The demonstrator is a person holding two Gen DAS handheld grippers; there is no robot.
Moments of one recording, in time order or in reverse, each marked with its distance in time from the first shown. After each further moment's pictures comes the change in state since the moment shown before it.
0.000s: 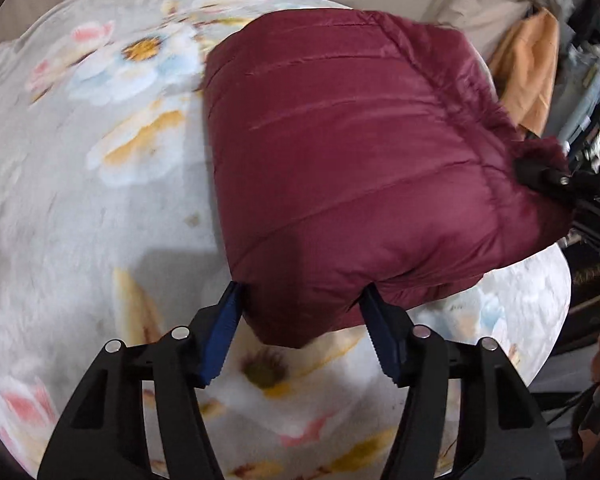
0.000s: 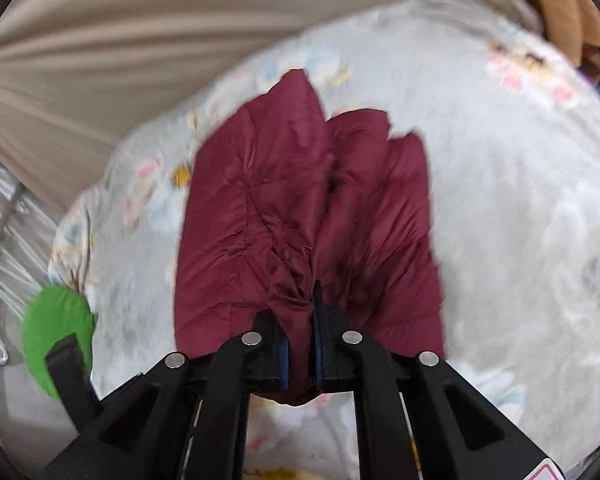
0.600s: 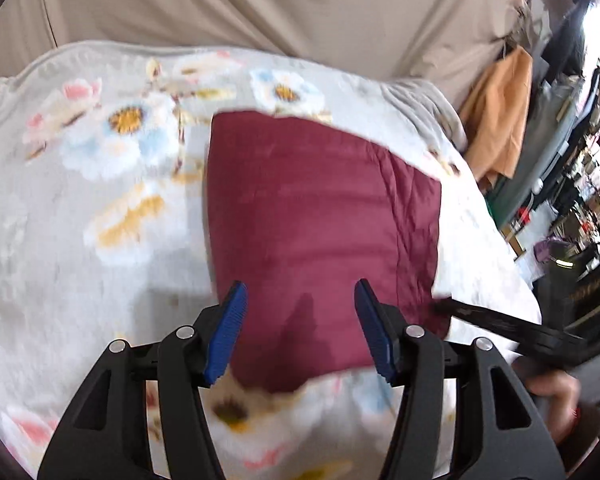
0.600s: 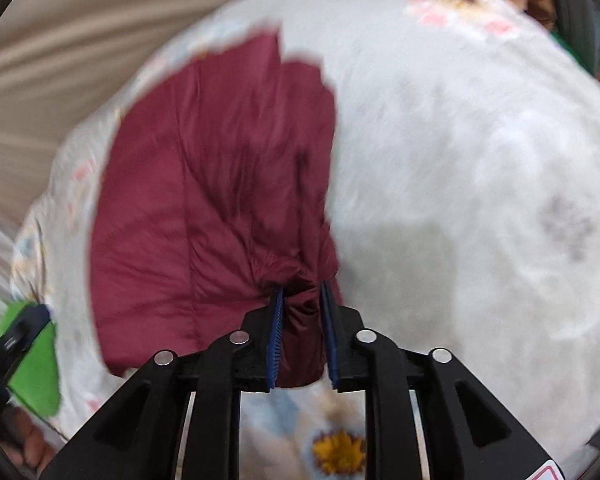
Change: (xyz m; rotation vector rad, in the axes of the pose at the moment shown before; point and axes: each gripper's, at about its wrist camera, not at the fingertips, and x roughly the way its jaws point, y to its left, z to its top) left arm -0.057 -0.027 0.051 -0.025 -0.165 -0.050; right arm 0.017 -0.071 -0.010 0.118 0.064 -0.126
